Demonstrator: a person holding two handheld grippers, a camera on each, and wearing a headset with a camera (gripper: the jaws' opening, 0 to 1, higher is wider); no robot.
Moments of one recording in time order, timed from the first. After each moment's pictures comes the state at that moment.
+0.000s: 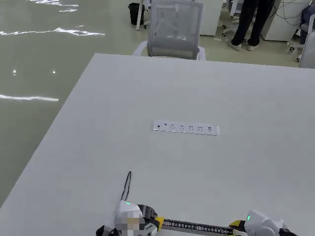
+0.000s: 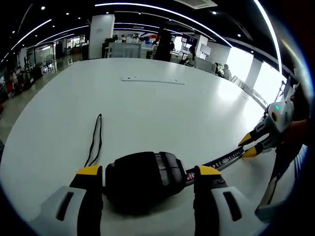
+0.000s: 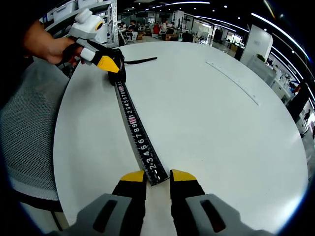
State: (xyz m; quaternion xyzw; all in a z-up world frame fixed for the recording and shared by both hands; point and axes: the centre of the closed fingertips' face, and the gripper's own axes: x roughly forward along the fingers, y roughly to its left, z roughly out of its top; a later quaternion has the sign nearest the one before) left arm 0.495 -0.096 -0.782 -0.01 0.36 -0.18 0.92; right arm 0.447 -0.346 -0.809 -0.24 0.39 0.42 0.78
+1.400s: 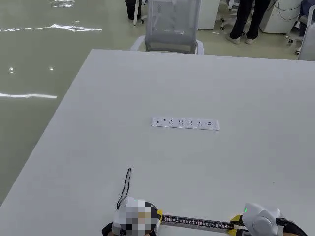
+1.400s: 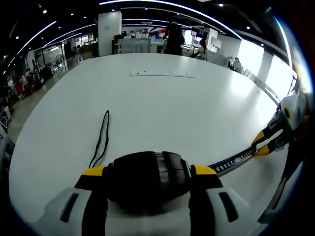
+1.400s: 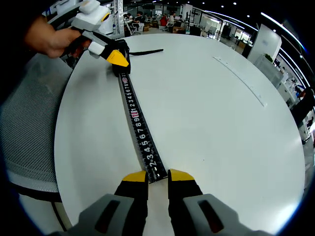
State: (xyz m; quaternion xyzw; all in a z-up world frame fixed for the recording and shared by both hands) left arm 0.499 -0.090 -0.791 0.03 0.38 -0.12 0.91; right arm 0.445 -0.350 -0.813 -0.28 0.41 0.44 0.75
